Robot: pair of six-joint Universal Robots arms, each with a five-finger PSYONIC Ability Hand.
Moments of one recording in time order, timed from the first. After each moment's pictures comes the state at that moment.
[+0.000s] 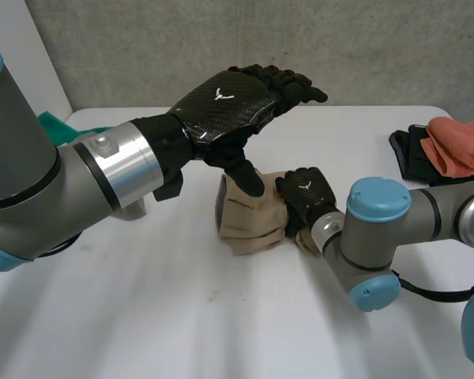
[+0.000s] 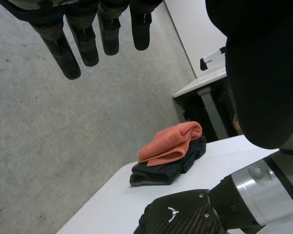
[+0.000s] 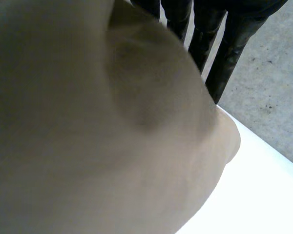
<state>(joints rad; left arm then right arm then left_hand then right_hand) 4.20 -1.83 -1.28 3.17 -0.87 3.24 2.09 -0.72 1.27 -0.37 1.49 2.81 0.19 0.20 0.21 0.20 0.05 0.63 0.83 0.82 0.82 0.52</state>
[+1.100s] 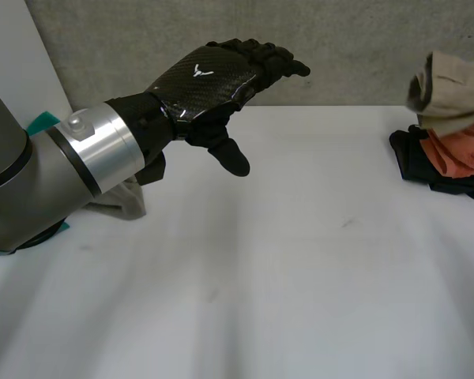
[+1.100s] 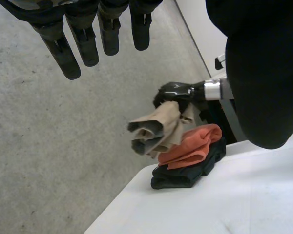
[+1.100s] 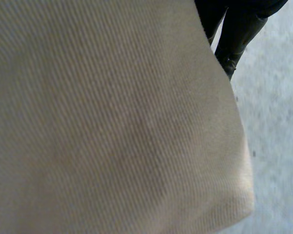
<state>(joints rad) 4.24 -1.78 -1.28 3.17 -0.90 3.23 1.27 -0.52 0.57 -0.52 0.86 3.07 0.19 0.20 0.21 0.20 0.05 0.89 1.16 1.14 1.18 0.87</state>
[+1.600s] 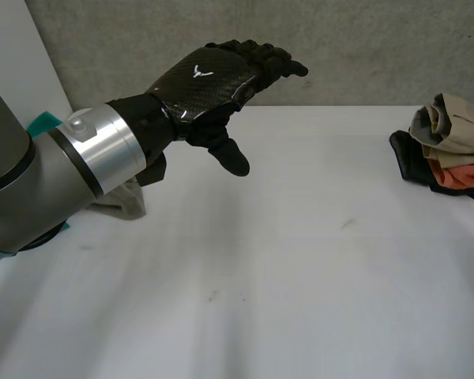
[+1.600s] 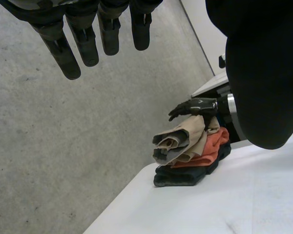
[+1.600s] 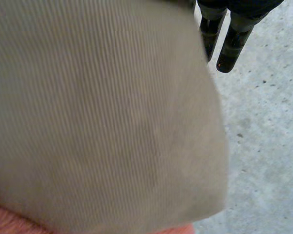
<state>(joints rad) 4.23 -1.78 -1.29 3.17 -0.92 3.24 1.17 -0.40 0.62 -0.57 0.77 3.12 0.19 0.20 0.21 0.20 0.05 0.20 0.23 0.22 0.23 0.10</state>
